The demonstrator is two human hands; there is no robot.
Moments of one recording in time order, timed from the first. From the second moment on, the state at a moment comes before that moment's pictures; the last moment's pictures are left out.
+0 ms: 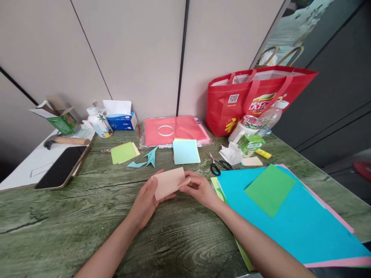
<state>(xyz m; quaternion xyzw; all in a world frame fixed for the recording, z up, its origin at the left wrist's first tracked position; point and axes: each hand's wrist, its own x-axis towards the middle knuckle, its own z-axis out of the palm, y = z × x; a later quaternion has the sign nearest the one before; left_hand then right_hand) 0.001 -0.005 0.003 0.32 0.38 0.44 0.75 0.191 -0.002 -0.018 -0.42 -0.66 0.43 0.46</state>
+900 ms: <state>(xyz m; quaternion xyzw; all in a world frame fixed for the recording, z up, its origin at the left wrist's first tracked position) 0.008 -0.011 0.002 0.41 0.47 0.45 0.64 0.180 -0.011 -0.015 -0.52 -0.42 0.45 0.59</state>
